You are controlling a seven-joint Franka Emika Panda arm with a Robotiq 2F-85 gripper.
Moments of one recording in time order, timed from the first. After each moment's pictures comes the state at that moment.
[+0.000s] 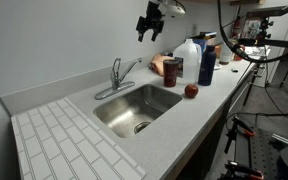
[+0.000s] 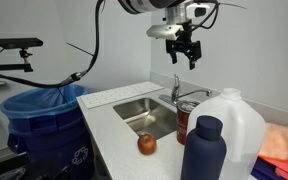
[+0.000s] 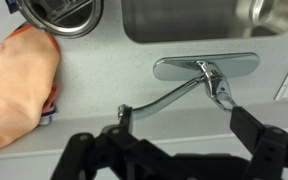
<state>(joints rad) -0.06 0.07 -0.08 -1.88 0.08 2.32 0.05</state>
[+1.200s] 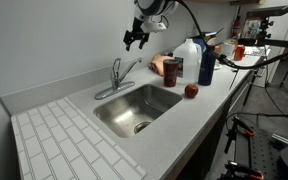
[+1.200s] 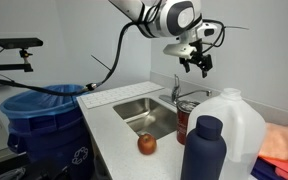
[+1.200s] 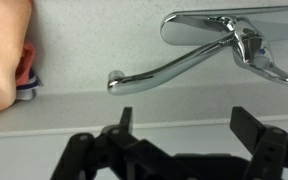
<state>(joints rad) -0.05 0.36 -0.08 -1.65 0.03 2.47 0.10</state>
